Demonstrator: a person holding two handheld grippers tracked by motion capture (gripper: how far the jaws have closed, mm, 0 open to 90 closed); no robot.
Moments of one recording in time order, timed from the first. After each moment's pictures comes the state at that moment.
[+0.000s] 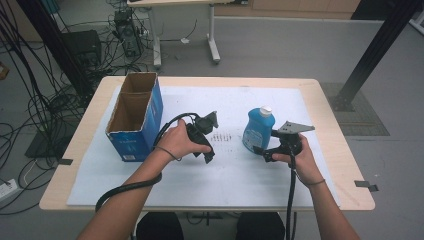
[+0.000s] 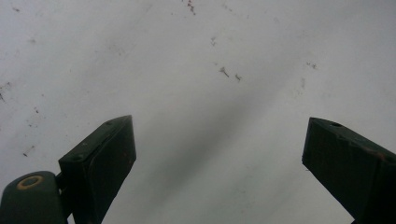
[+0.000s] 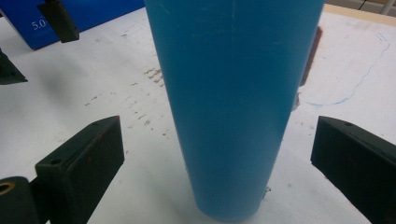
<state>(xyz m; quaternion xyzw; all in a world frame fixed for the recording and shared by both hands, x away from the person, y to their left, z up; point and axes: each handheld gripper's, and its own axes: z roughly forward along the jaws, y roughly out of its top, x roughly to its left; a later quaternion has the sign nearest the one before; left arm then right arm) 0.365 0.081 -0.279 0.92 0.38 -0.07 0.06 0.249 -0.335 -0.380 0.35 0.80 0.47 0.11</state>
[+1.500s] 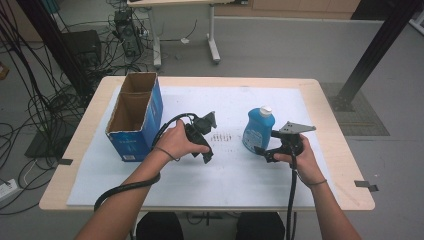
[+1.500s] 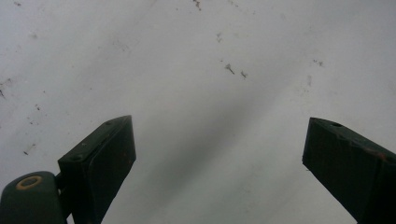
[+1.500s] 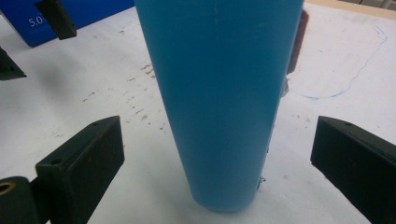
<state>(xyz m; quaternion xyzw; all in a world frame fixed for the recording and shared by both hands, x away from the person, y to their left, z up) 0.366 0.085 -0.282 0.92 0.38 -0.07 0.06 0.250 -0.338 -0.379 0.36 0.80 0.46 0.11</state>
